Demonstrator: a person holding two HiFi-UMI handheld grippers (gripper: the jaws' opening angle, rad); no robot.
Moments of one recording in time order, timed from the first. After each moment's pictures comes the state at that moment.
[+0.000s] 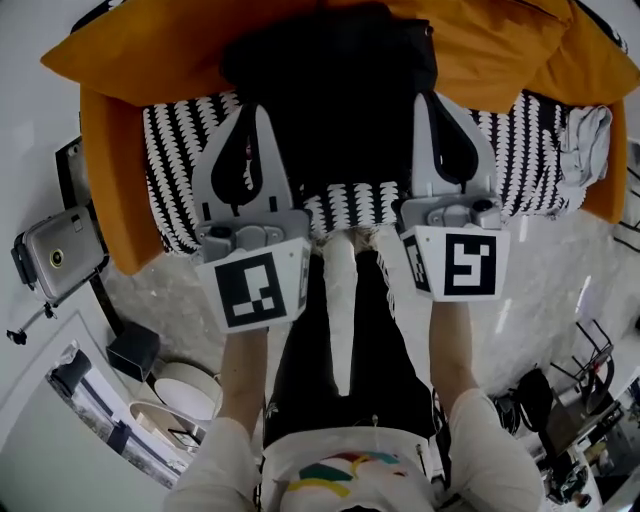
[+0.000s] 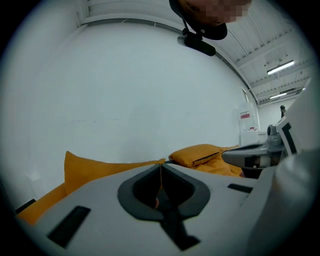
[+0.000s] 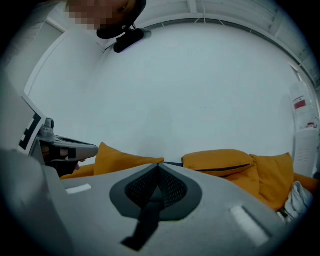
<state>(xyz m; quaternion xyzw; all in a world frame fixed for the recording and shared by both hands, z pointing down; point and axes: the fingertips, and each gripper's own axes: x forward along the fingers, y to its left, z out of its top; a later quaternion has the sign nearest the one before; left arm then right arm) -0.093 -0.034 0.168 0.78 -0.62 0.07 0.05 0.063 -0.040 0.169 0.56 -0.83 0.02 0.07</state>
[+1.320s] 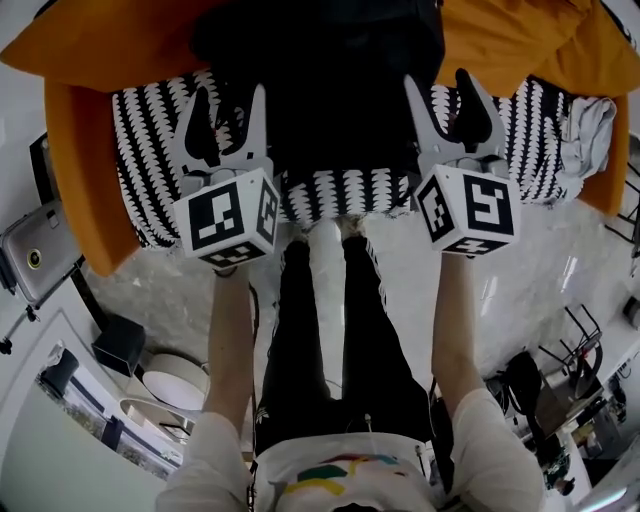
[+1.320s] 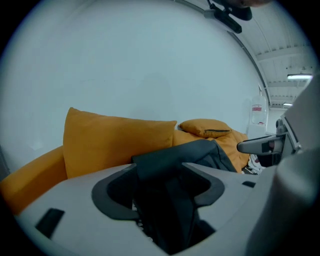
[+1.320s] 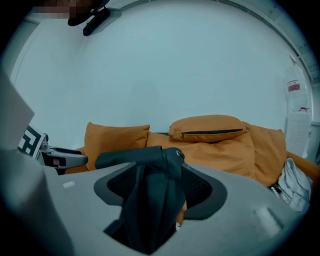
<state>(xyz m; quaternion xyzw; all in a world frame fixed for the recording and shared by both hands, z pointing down) -0.123 -0.058 0.309 0.75 -0.63 0.11 0.18 0.106 -0.065 0.278 0.59 -0.79 0.13 0.14</state>
